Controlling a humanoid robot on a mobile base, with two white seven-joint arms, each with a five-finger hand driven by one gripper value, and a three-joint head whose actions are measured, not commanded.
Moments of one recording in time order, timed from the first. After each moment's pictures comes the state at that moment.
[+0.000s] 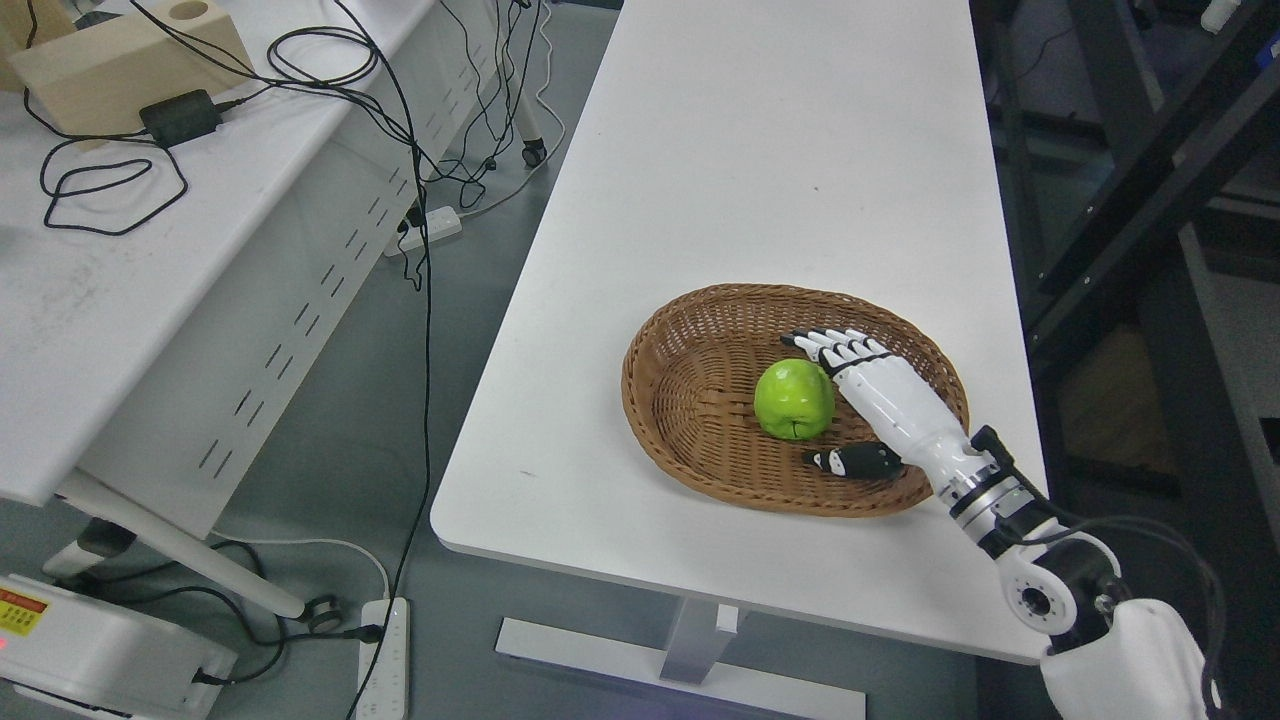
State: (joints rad) left arm 0.00 0.00 0.10 -0.05 -0.06 -0.01 -0.21; right arm -0.12 -0.42 0.24 -1.57 0.78 -0.39 0.15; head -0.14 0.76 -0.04
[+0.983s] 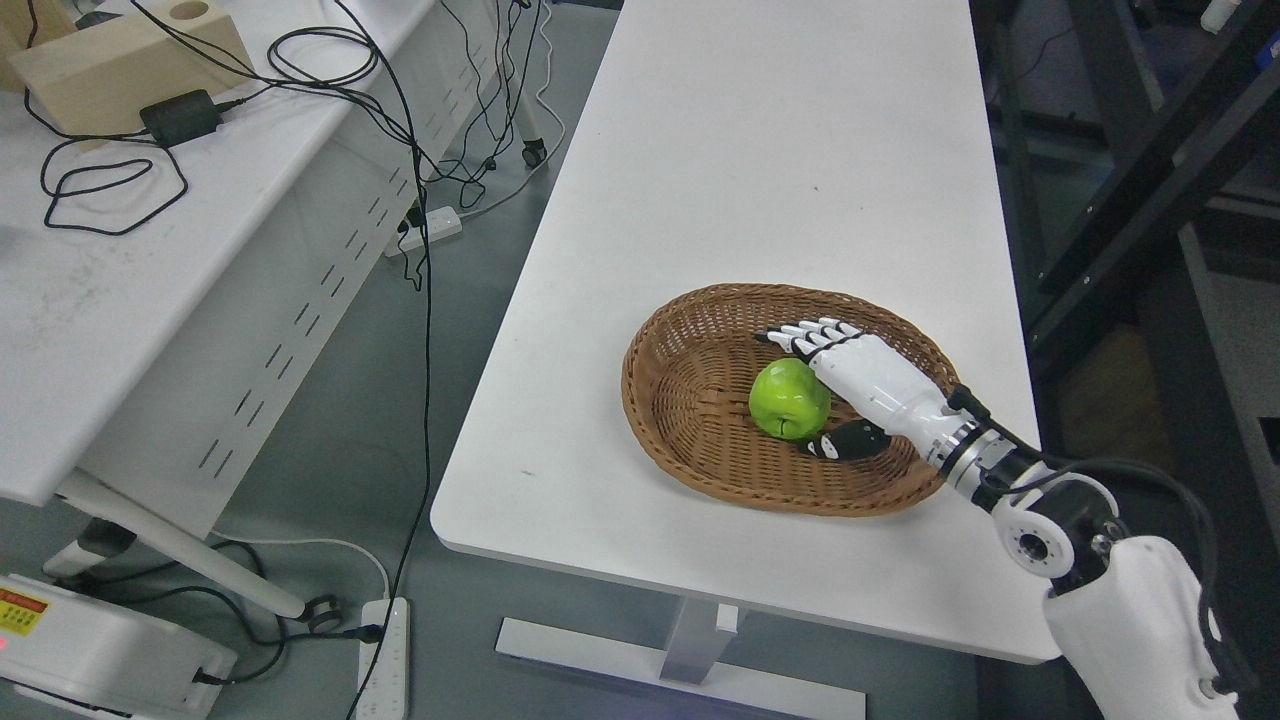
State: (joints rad) left arm 0.00 0.00 0.10 -0.05 -0.06 -0.01 -0.21; right arm -0.28 -0.45 0.34 -1.51 0.78 -0.40 0.28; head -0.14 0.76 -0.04
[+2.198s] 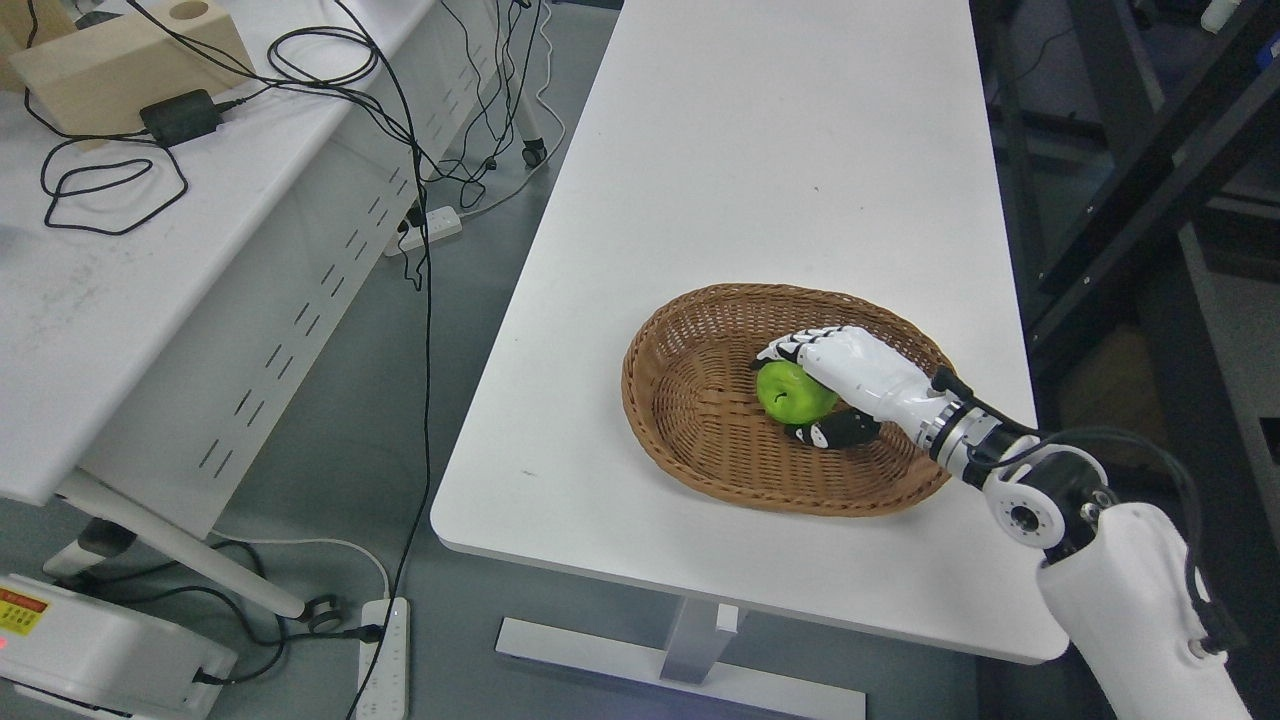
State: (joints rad) left arm 0.00 0.00 0.10 -0.05 -0.06 -0.01 -0.21; right arm -0.35 -0.45 0.38 -1.44 0.76 -0.42 0.33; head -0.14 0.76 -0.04
